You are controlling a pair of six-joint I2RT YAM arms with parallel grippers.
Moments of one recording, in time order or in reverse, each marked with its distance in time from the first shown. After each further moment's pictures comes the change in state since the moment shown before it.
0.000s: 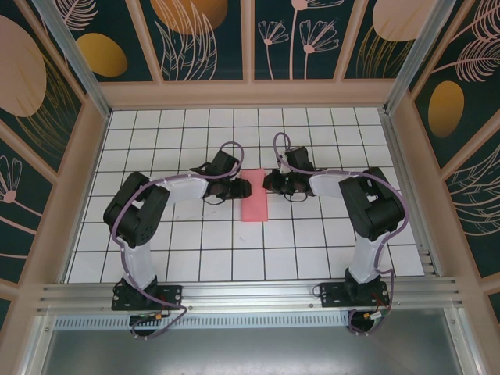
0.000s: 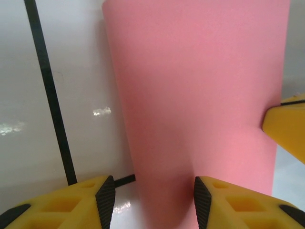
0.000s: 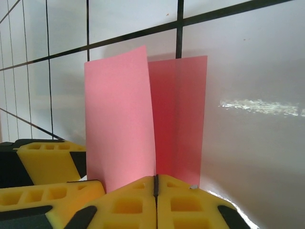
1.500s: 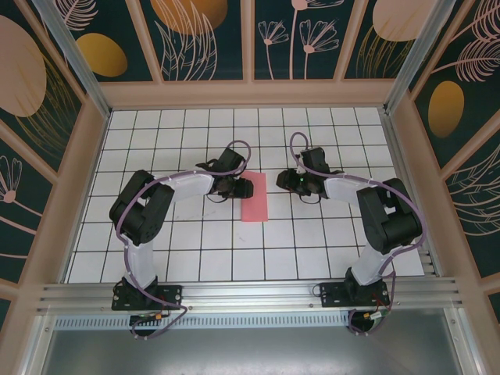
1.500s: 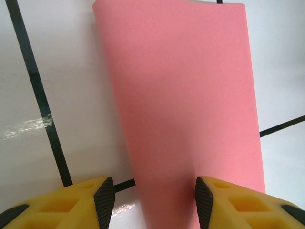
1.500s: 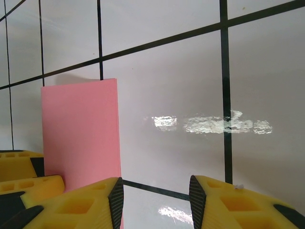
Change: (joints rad) left arm -0.026 0.043 0.095 -0.123 -0.056 0.064; right arm -0.089 -0.155 -0.093 -0.097 0.146 -0.068
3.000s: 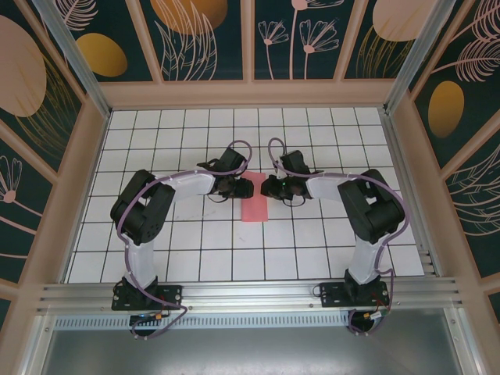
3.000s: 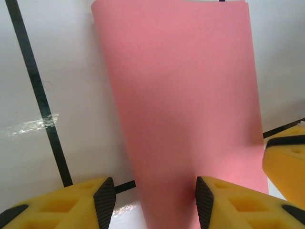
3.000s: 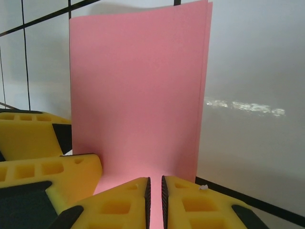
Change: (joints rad) left arm -0.006 0.008 0.012 -0.014 -0.015 0.003; right arm 0.137 0.142 0.086 0.018 -0.097 0.030
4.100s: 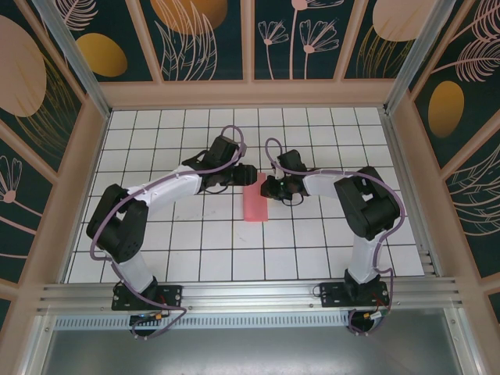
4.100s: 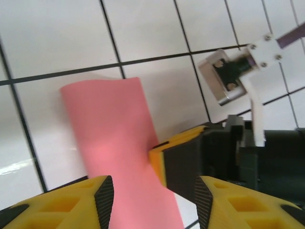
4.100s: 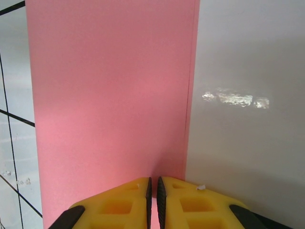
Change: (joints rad) left arm 0.000 -0.215 -0.014 0.050 0.079 -0.016; right arm 0.005 0.042 0.048 -0.074 0.021 -0.030
